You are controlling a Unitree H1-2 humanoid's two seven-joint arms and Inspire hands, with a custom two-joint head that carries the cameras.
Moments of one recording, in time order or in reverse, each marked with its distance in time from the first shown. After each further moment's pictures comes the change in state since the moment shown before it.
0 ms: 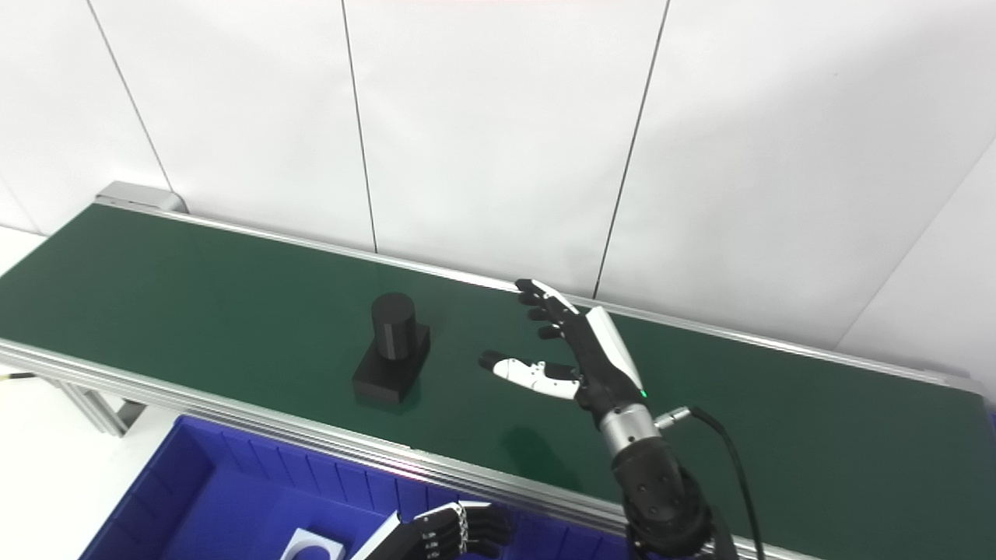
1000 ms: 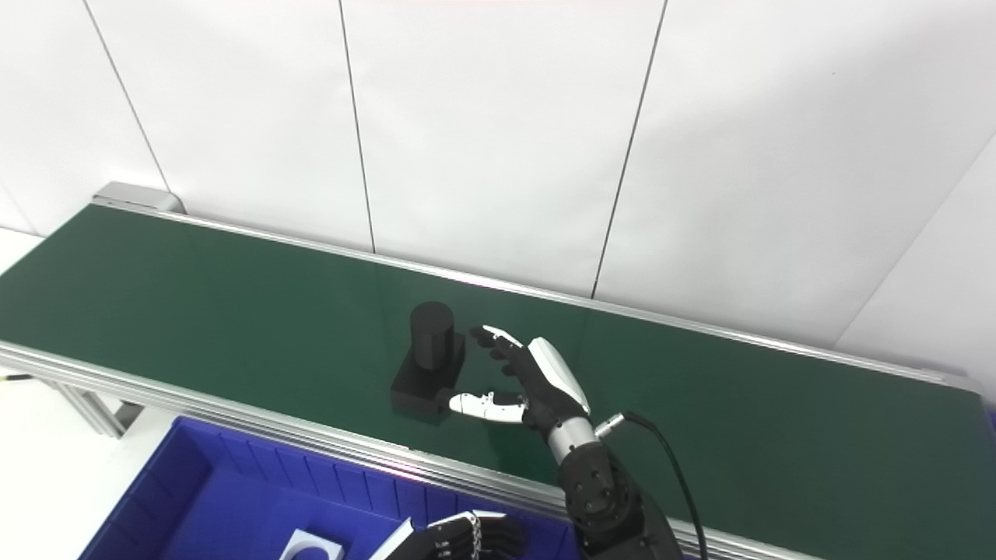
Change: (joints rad) left arm 0.003 -0.010 -0.026 -0.011 0.038 0.001 0.001; right arm -0.077 0.058 0.079 0.275 -0.074 -0.017 -0.054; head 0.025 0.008
